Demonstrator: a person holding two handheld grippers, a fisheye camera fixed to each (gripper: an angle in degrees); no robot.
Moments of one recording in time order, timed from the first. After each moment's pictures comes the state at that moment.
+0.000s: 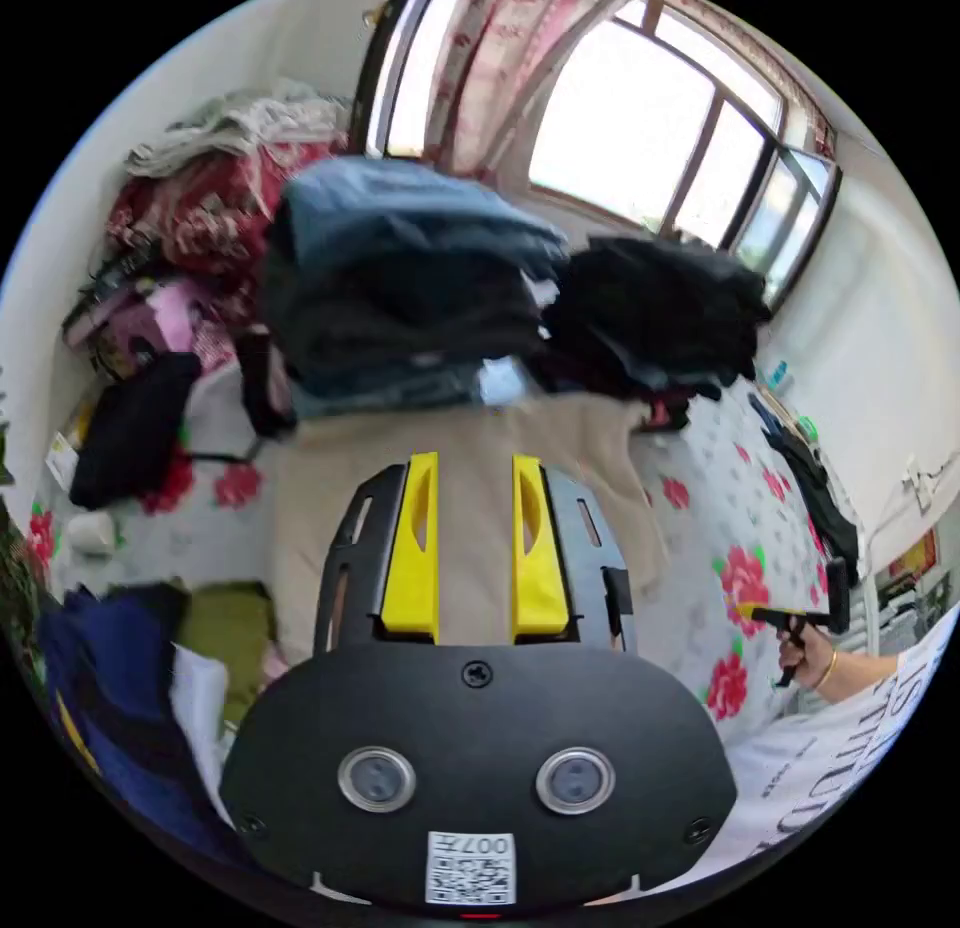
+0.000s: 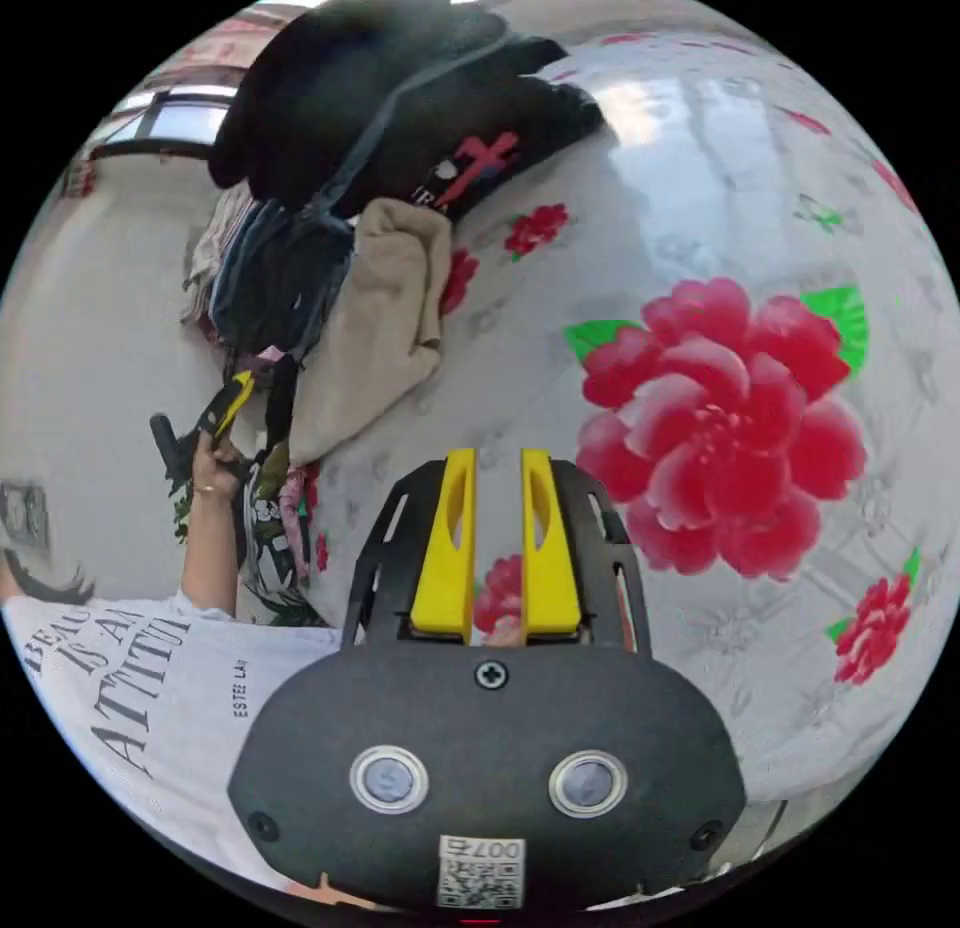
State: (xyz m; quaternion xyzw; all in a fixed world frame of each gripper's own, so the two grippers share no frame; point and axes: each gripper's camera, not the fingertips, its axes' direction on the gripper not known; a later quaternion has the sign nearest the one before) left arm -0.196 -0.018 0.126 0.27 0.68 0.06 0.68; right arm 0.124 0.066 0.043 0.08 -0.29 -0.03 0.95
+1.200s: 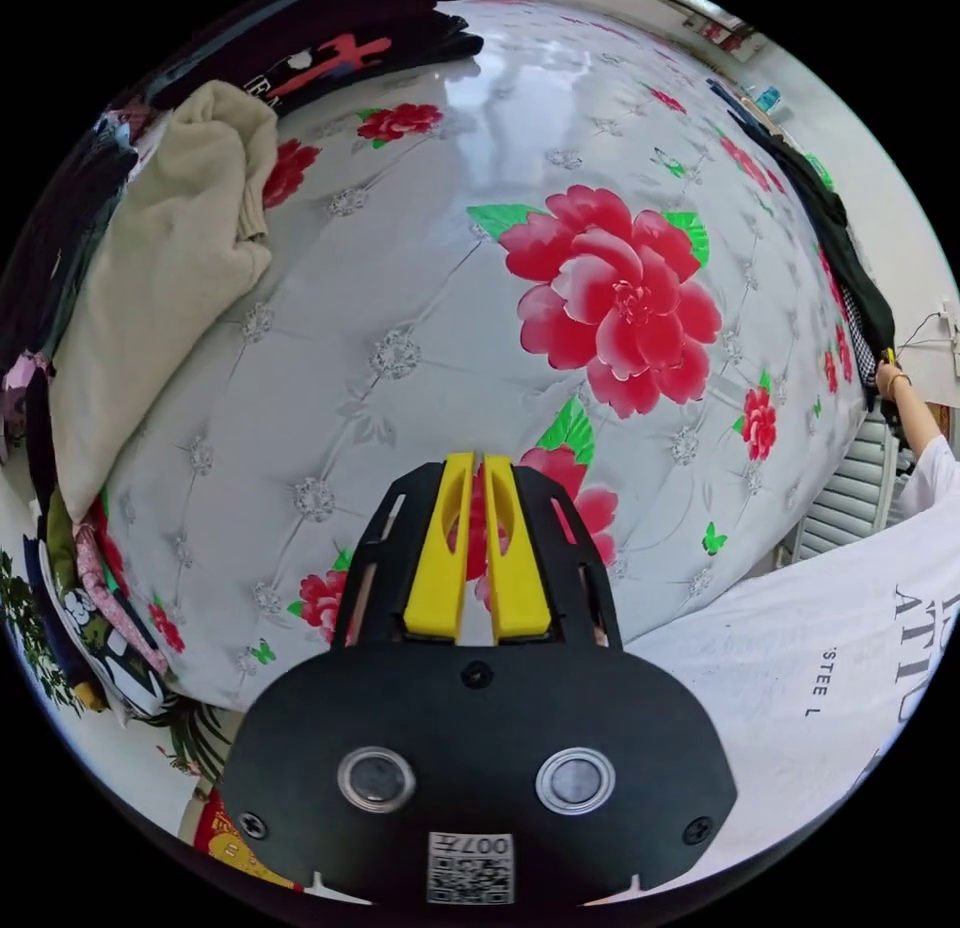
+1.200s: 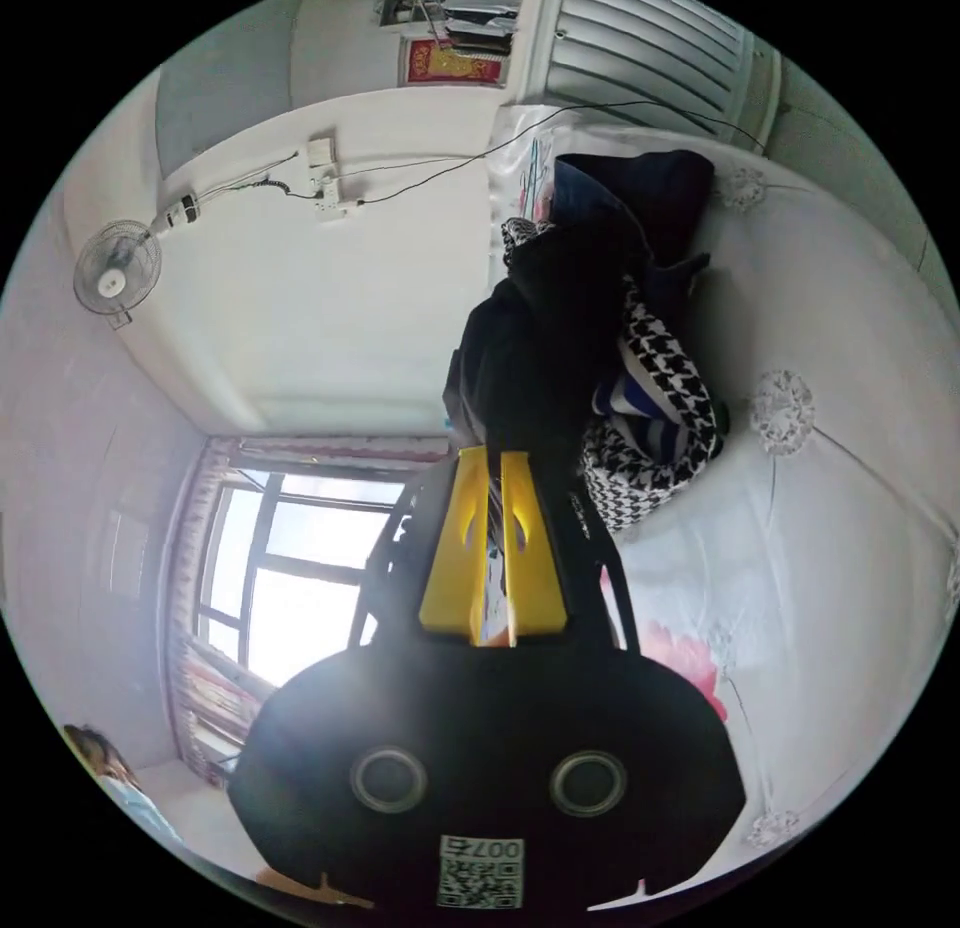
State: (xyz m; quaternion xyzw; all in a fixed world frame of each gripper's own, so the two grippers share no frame) left arm -0.007 0.131 -0.132 0.10 0.56 0.37 0.74; right arm 0.868 0.221 -0.084 0.61 -0.38 0.51 0.48
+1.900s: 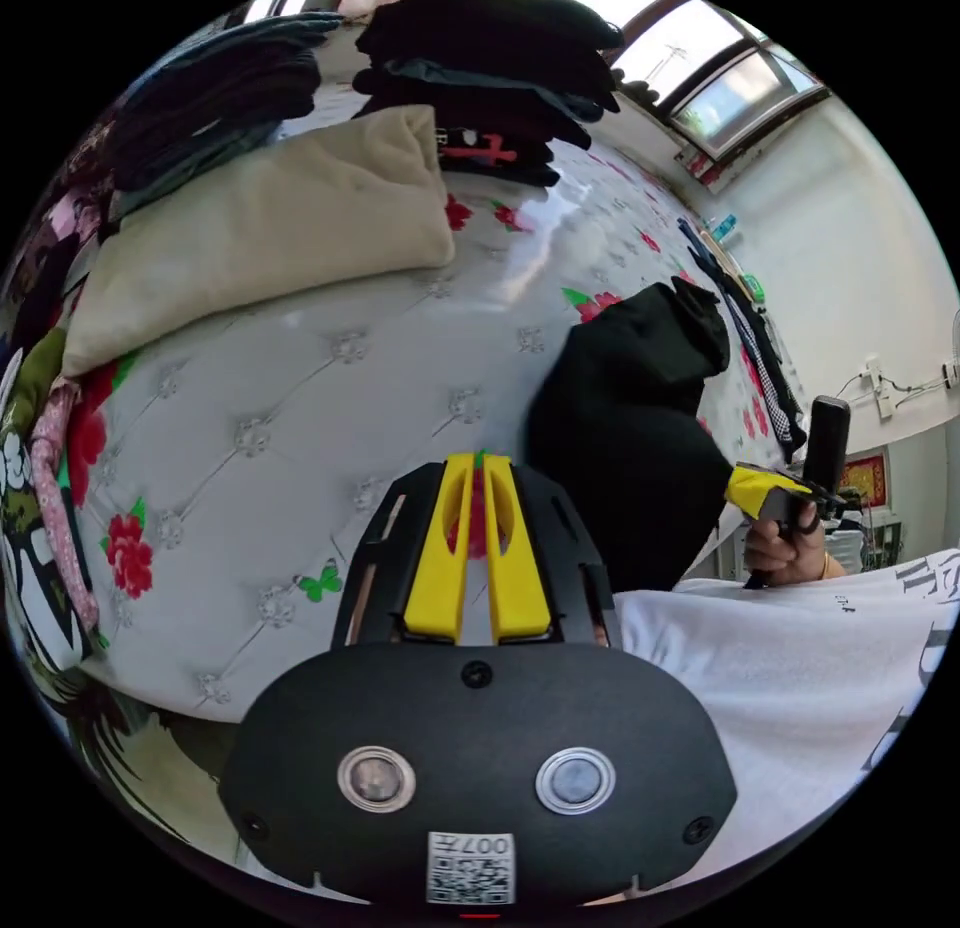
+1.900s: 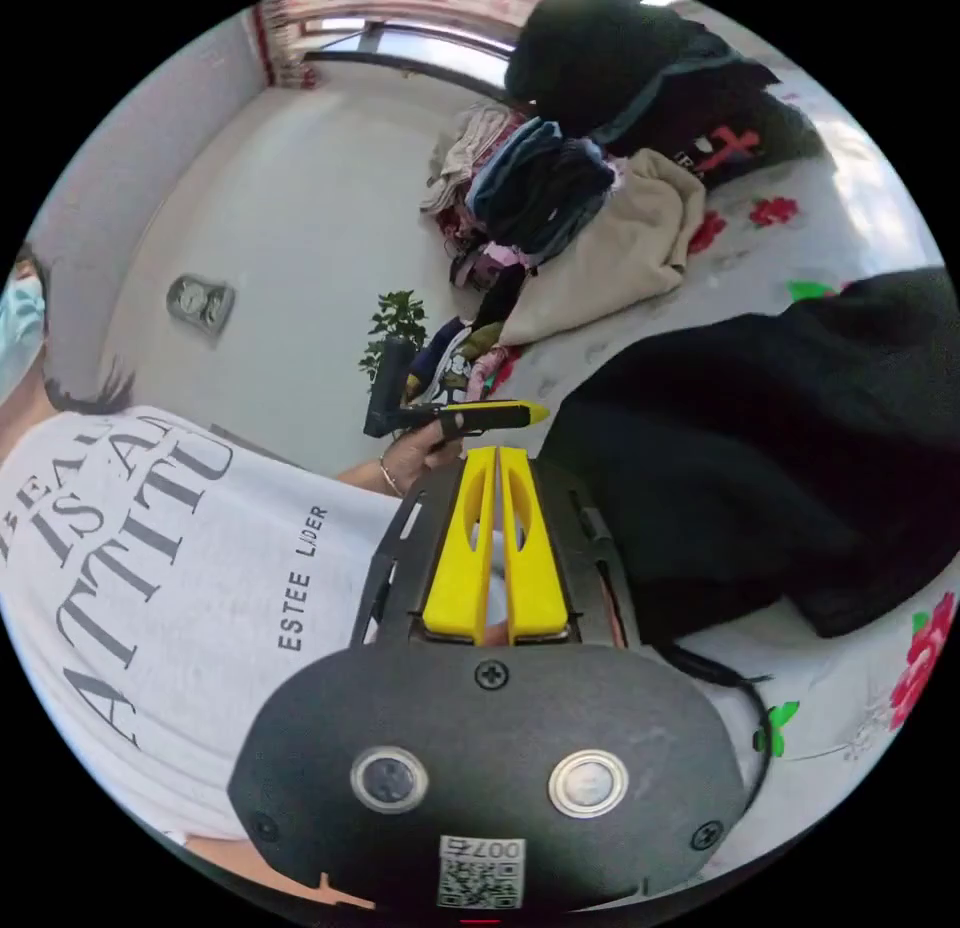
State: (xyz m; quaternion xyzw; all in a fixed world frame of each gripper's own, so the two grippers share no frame) left arm -0.140 0.135 0.082 0.14 0.70 0.22 0.67; right arm 0.115 0.257 -0.046 0.06 -0.48 -0.31 0.82
